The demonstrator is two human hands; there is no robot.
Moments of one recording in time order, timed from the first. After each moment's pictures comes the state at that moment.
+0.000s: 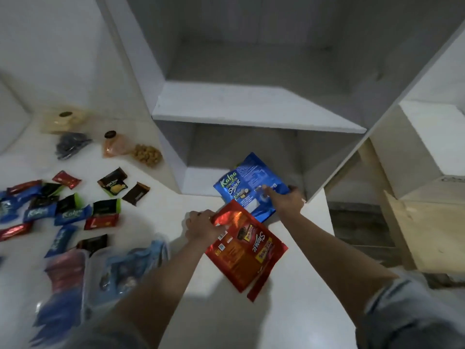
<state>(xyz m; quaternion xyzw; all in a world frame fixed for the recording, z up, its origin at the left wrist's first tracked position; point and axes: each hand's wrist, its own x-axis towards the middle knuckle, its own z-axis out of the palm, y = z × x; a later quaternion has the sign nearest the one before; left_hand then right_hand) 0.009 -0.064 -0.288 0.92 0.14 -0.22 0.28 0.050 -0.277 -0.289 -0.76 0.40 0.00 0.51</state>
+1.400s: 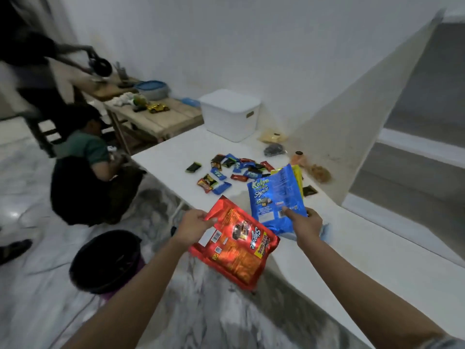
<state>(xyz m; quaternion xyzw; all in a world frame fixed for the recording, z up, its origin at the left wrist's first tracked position) -0.351 0.295 -0.166 0.79 0.30 0.09 0.53 -0.177 0.073 -0.209 -0.73 0.10 0.09 0.67</state>
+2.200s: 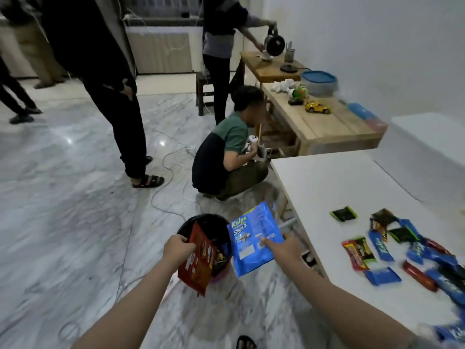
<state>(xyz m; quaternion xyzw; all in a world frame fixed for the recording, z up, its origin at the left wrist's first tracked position) -0.519 0.612 -0.264 0.55 0.70 0.15 0.43 -0.260 0.521 -0.289 -0.79 -0.23 0.36 0.44</state>
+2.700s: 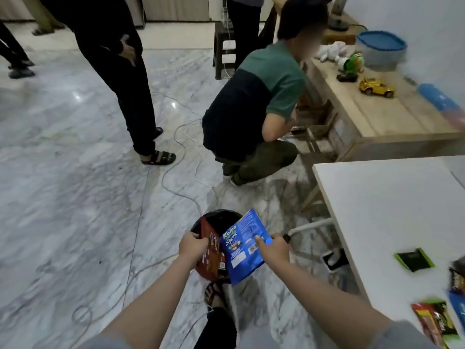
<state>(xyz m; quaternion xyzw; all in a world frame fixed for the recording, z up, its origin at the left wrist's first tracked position) -0.520 0.776 -0.357 0.41 0.75 0.15 0.49 -0.309 0.704 -0.343 -0.82 -0.28 0.41 0.28</state>
